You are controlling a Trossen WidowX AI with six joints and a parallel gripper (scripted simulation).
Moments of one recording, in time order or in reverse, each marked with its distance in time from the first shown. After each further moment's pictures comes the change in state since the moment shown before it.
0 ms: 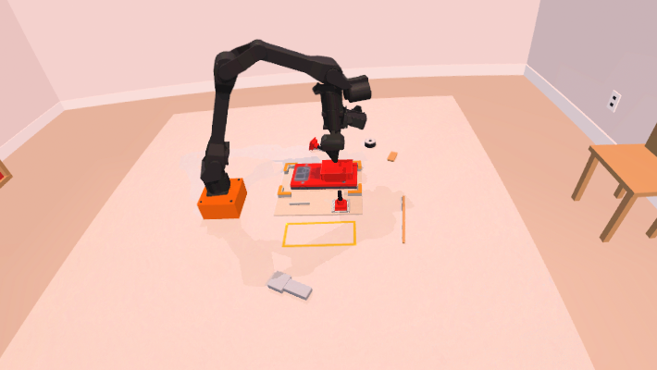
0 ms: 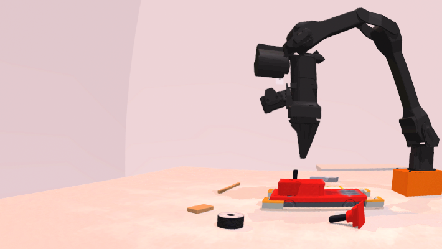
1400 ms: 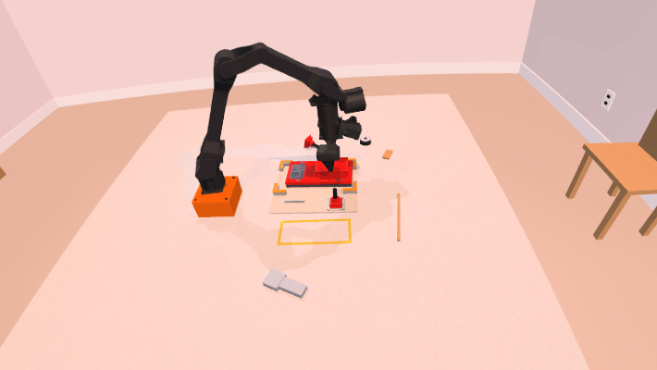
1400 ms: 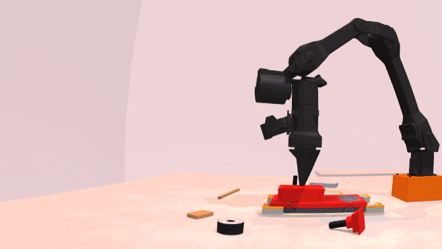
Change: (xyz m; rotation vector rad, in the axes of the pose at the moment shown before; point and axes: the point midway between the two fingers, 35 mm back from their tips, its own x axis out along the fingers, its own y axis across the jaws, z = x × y) arm 0.041 0.001 -0.002 0.001 0.001 0.000
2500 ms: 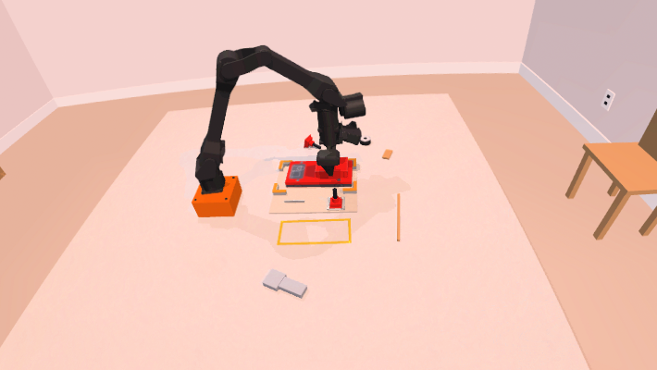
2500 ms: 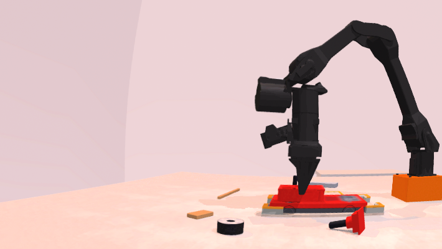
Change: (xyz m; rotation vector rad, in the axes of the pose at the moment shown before) arm 0.017 0.000 -0.001 0.003 0.003 -0.001
